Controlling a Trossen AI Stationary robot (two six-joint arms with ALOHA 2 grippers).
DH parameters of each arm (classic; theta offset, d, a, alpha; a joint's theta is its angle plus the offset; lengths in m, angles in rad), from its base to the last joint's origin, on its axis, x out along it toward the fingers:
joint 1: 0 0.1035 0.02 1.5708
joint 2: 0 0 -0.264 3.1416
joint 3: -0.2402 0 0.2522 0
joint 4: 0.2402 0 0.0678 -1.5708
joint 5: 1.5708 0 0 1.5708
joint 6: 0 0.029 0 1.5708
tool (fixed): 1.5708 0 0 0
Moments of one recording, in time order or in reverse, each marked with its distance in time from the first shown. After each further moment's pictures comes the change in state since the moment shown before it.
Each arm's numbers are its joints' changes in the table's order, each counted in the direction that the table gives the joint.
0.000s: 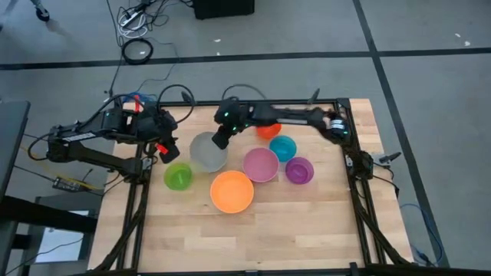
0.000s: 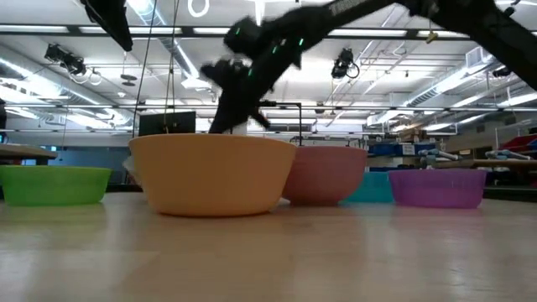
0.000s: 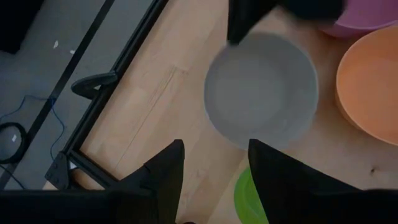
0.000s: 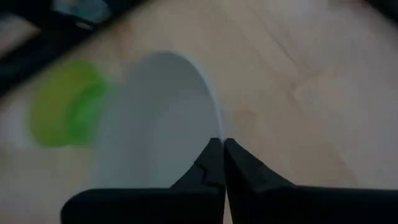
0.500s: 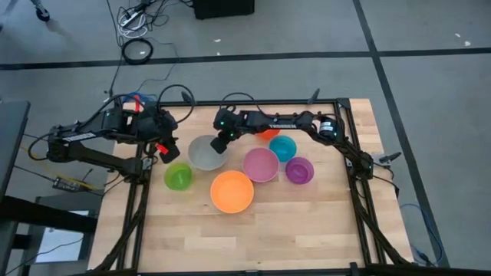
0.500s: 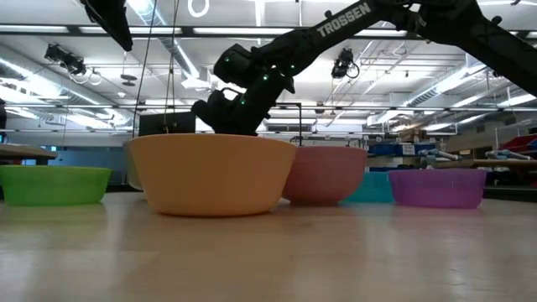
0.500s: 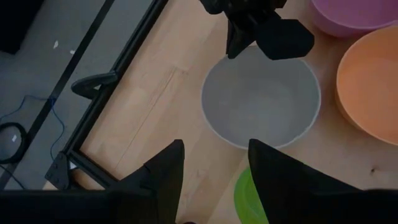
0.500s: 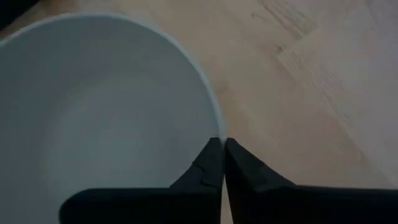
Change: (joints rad) left arm 0.000 0.000 0.000 -0.001 0.000 0.001; right arm 0.001 -0.133 0.000 -0.031 0.089 0.074
